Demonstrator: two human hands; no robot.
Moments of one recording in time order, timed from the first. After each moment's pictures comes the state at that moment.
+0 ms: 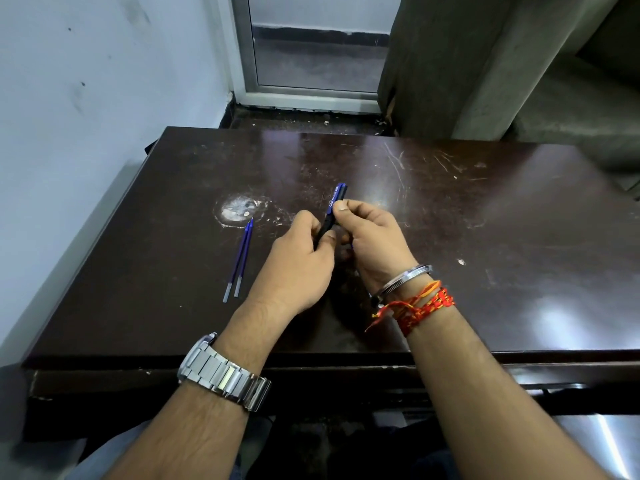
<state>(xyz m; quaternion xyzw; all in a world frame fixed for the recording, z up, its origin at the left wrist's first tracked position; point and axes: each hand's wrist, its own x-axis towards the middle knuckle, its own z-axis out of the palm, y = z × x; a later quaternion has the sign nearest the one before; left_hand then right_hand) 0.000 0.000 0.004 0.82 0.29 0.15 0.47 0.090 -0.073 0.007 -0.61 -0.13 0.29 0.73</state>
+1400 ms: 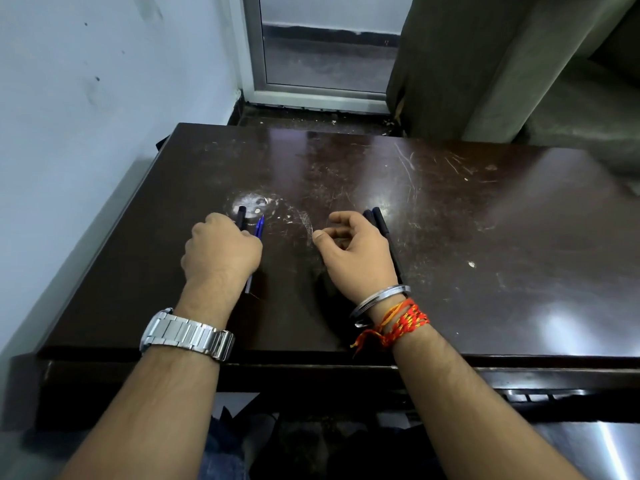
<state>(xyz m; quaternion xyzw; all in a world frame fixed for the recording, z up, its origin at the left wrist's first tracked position) -0.029 0.069 0.013 0.79 0.54 0.09 0.27 0.065 -0.065 -0.010 -0.80 -0.23 0.11 0.54</state>
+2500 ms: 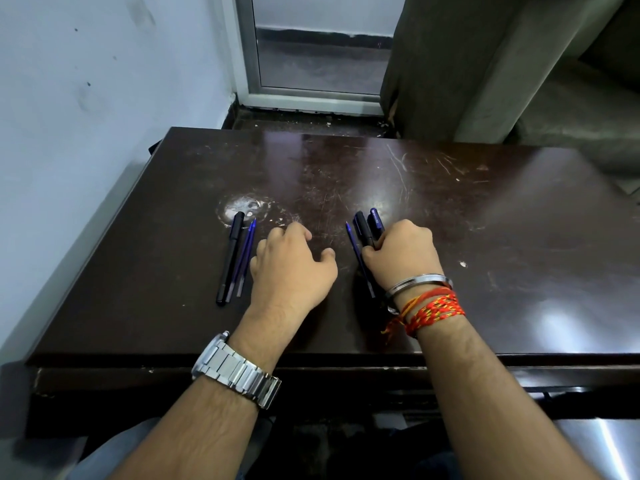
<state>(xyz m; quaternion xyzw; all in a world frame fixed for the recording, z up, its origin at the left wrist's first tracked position) -0.001 -0.002 -0.002 0.86 0.39 0.14 0.30 0.109 -0.100 0.003 -0.96 -0.17 0.06 0.23</state>
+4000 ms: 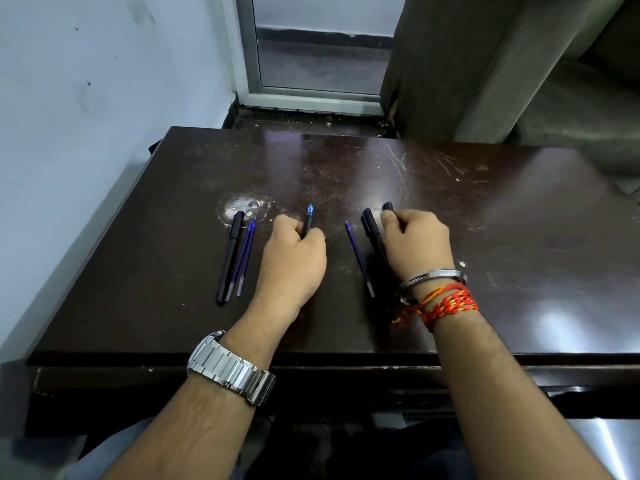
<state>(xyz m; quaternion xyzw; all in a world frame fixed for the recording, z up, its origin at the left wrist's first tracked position) 0.007 0.002 -0.004 0.67 0.39 0.19 0.60 0.121 -0.112 0.009 -0.91 -0.20 0.00 0.37</state>
